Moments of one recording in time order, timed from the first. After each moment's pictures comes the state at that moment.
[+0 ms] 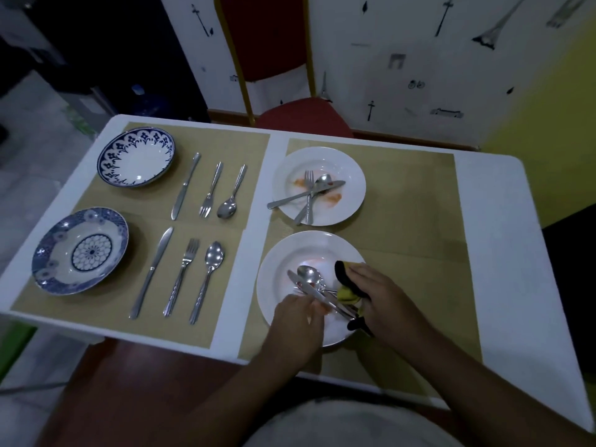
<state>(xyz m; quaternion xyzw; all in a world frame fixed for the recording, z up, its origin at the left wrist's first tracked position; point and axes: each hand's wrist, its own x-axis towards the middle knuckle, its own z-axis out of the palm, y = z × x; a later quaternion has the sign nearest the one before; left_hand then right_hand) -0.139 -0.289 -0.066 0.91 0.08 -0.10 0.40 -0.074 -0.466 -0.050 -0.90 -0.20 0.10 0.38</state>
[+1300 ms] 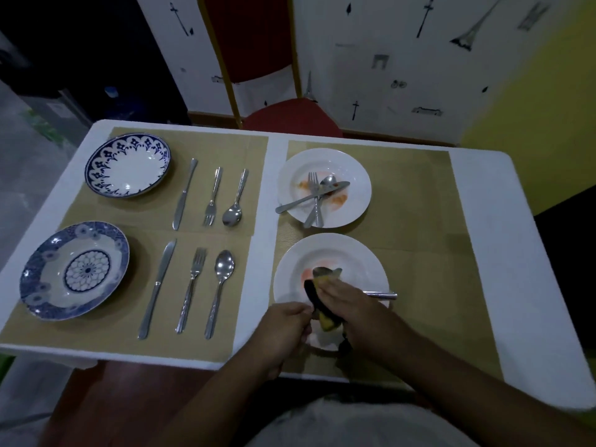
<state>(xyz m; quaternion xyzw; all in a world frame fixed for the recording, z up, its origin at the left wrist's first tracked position) -0.131 -0.221 -0.029 0.65 0.28 -0.31 0.64 -0.097 -0.404 -0.044 -0.89 -0.33 0.18 0.27</state>
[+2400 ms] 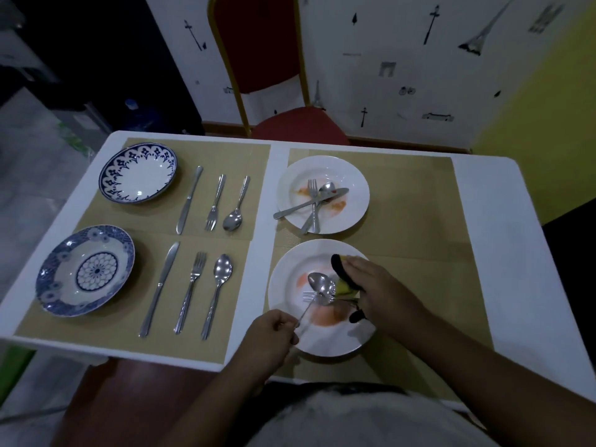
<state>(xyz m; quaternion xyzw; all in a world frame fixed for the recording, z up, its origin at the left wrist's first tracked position) -0.145 -0.226 -0.024 0.74 0.31 -0.26 0.54 -0.055 -0.442 -0.054 -0.92 -0.20 0.12 0.32</state>
